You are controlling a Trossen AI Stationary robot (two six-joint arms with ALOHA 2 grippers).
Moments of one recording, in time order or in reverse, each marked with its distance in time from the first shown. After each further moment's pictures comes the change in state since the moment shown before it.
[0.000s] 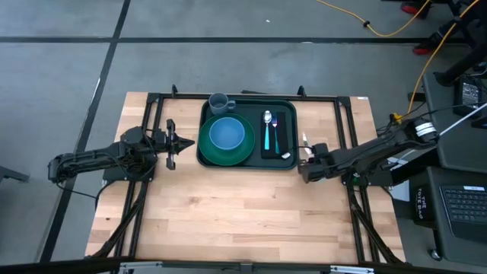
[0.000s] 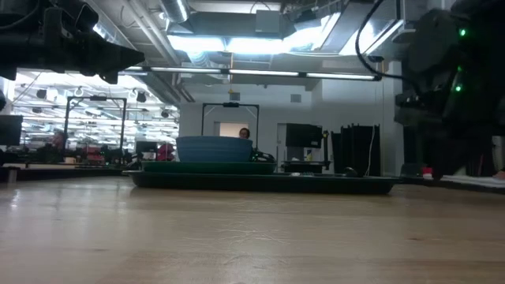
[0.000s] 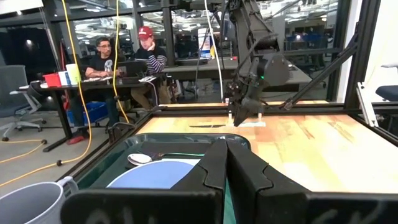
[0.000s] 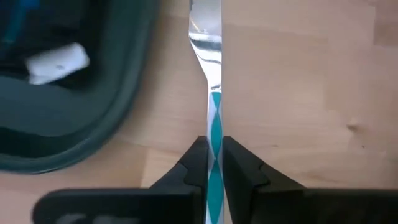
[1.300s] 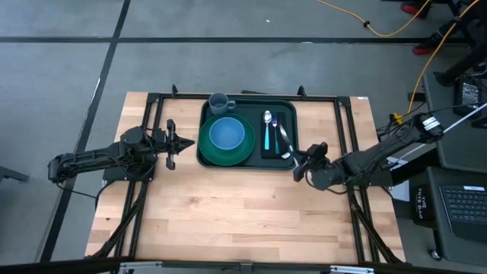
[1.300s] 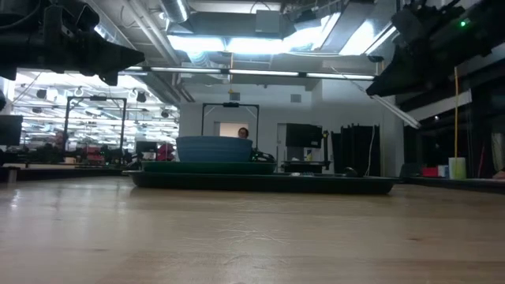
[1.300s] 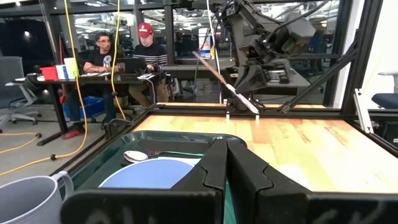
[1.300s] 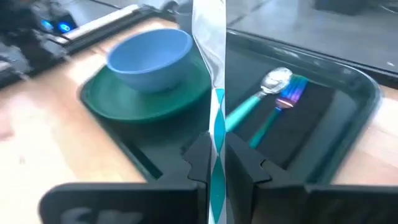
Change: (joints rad) left arm 0.000 0.000 0.000 0.000 -0.001 -0.043; right arm 0.197 -0.188 0.003 0.503 0.552 -0.724
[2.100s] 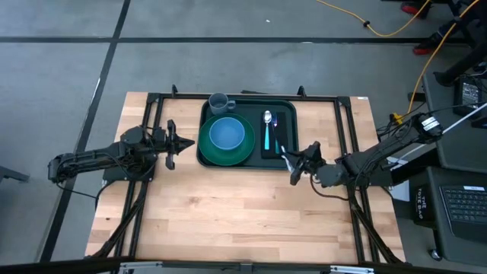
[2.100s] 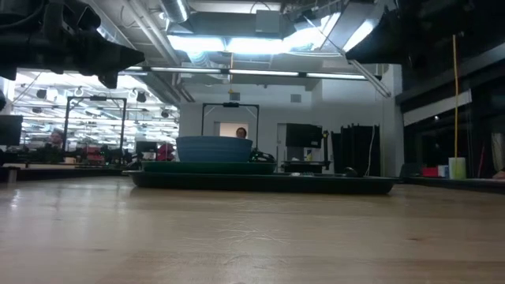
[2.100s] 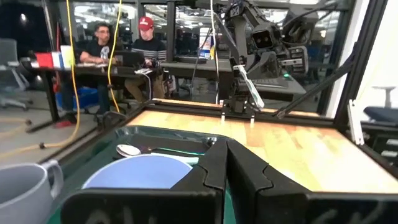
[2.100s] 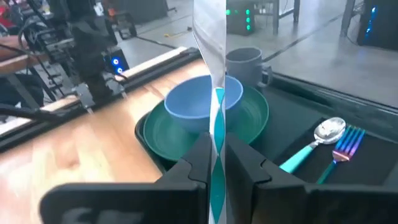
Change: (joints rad) left arm 0.000 0.000 0.000 0.000 0.000 -0.073; right arm 0.004 0.025 0.000 0.417 -0.013 -0.326
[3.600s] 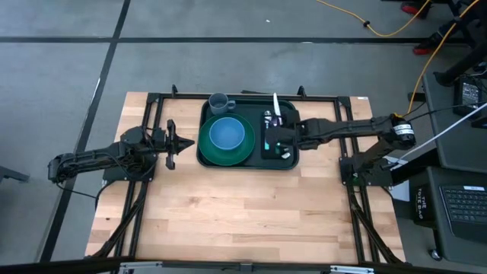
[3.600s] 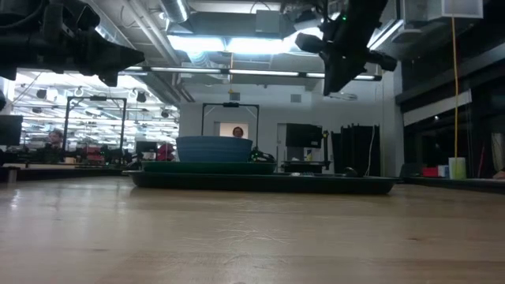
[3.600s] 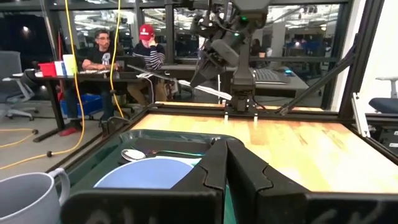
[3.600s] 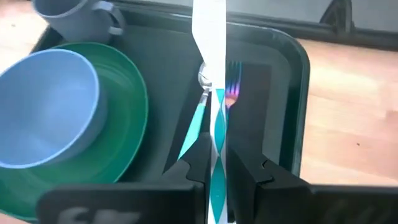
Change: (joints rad) left arm 0.000 0.000 0.000 0.001 0.000 0.049; right arm -0.473 0.443 0.742 -1.090 -0.311 0.617
